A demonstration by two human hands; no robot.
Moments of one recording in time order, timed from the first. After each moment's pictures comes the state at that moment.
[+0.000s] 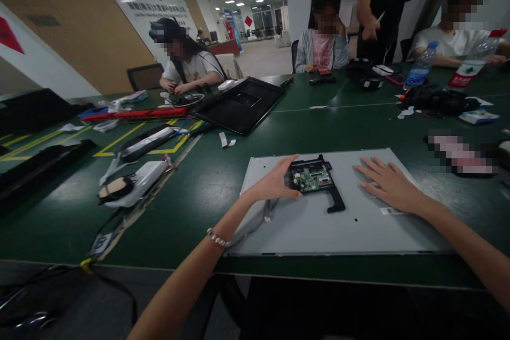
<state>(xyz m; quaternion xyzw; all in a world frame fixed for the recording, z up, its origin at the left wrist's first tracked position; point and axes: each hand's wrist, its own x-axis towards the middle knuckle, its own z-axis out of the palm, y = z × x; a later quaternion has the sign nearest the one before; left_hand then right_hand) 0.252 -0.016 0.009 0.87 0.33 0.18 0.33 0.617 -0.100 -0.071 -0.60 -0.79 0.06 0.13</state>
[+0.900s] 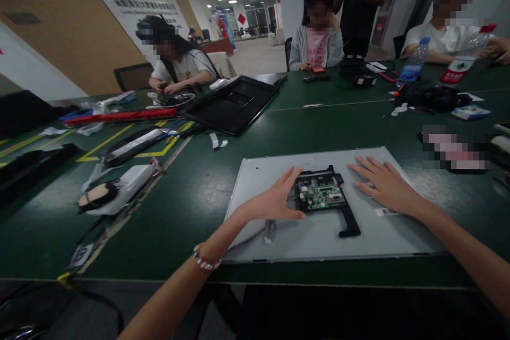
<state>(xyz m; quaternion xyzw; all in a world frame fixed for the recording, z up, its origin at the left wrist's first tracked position) 0.263 -0.043 0.011 0.89 0.30 0.05 0.34 0.613 -0.100 -0.069 -0.62 -0.78 0.00 0.08</state>
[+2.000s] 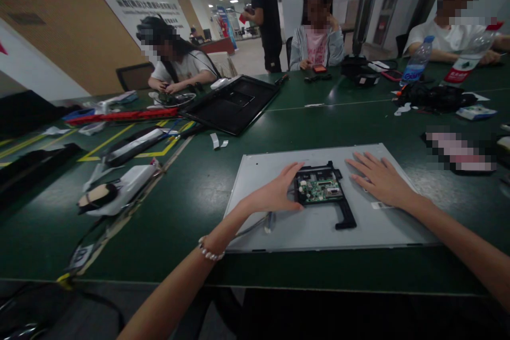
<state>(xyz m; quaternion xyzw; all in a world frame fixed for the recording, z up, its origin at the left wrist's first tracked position) 0.267 -0.022 0.007 0.89 0.27 0.10 0.36 0.603 -0.079 -0.067 -0.64 -0.77 0.00 0.07</state>
